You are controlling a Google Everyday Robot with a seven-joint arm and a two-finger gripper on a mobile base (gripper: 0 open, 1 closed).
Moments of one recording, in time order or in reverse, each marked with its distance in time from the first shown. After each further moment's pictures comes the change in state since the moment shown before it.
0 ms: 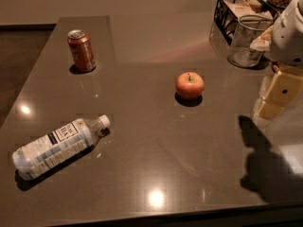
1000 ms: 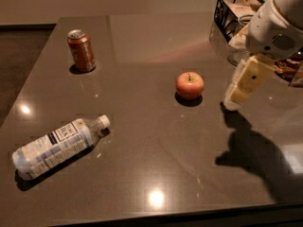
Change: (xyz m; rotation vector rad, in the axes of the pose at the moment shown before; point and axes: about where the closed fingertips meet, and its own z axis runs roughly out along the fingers) arm -0.037 -0.028 0.026 -0.066 -0.156 0.061
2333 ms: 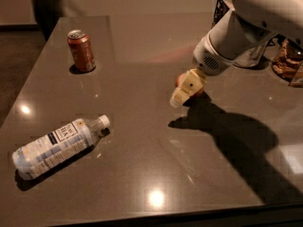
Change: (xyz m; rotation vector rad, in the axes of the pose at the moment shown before) arm -0.060 -0.038 0.117 0.001 -0.123 0.179
